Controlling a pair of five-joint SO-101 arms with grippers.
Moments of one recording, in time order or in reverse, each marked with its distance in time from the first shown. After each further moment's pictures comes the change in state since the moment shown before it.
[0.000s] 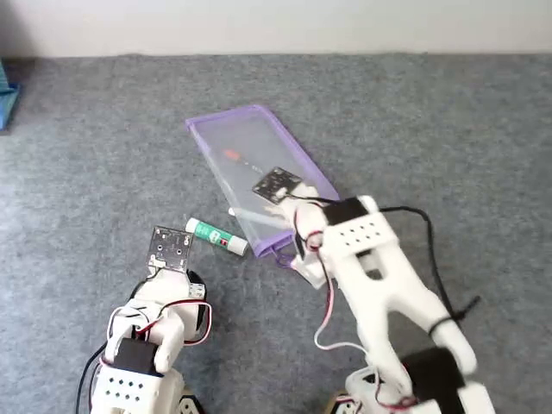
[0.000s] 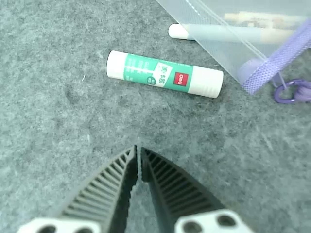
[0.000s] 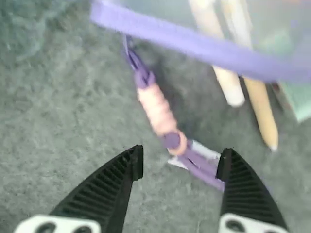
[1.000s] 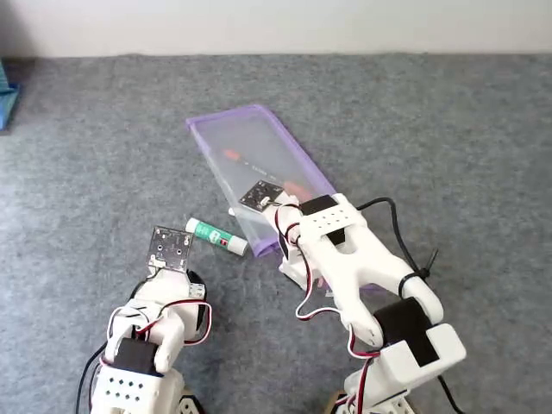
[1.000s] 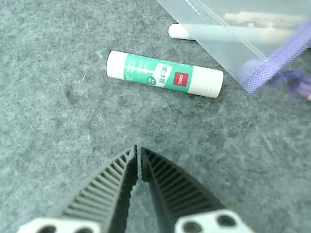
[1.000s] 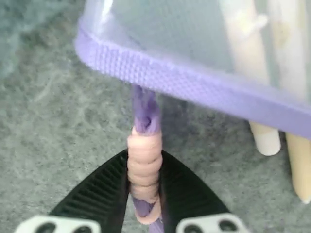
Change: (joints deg) left arm 0.0 0.0 0.0 0.0 0.0; right arm -1.6 16.1 -2.8 -7.8 0.3
